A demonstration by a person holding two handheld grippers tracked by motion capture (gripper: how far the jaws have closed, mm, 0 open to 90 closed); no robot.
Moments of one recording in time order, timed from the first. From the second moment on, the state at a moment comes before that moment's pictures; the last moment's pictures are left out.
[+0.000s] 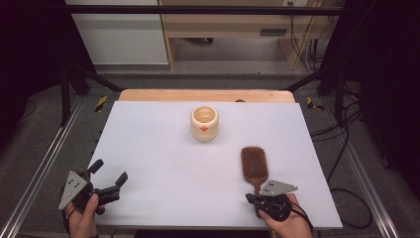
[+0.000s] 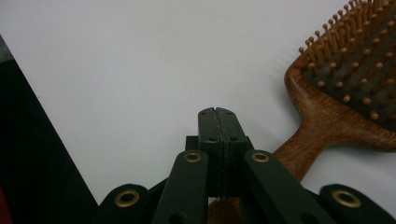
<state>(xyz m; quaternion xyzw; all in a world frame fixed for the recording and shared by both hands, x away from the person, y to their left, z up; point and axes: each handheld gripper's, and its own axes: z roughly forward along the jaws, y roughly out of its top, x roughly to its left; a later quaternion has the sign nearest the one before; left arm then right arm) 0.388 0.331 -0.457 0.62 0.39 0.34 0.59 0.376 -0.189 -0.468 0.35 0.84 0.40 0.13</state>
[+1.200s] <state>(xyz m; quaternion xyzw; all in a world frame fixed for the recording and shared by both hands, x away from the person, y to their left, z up) 0.388 0.331 -0.458 0.62 0.39 0.34 0.59 0.378 -0.222 -0.475 0.40 0.83 0.36 0.12</state>
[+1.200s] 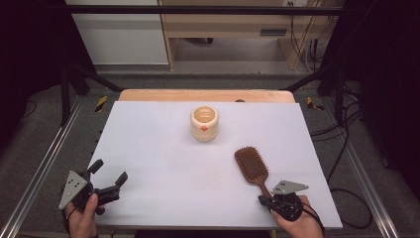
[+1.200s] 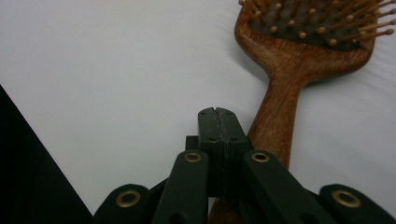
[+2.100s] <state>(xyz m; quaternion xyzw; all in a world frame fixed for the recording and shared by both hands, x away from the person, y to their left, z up) 0.389 0.331 -0.458 0.62 0.39 0.34 0.59 0.394 -0.252 -0.471 0.41 0.84 0.33 0.13</state>
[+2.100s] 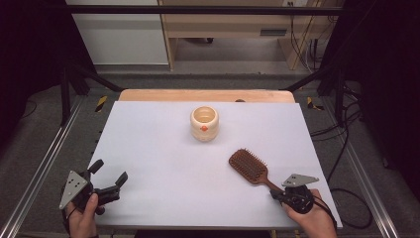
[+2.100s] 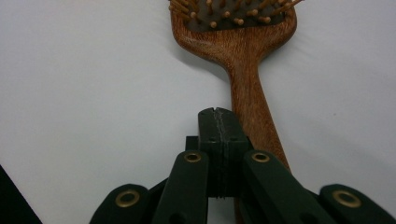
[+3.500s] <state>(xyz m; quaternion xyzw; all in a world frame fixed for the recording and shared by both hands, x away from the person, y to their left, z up) 0.389 0.331 -0.459 0.62 0.39 0.34 0.58 0.432 -0.242 -0.428 0.39 0.85 0.31 0.14</state>
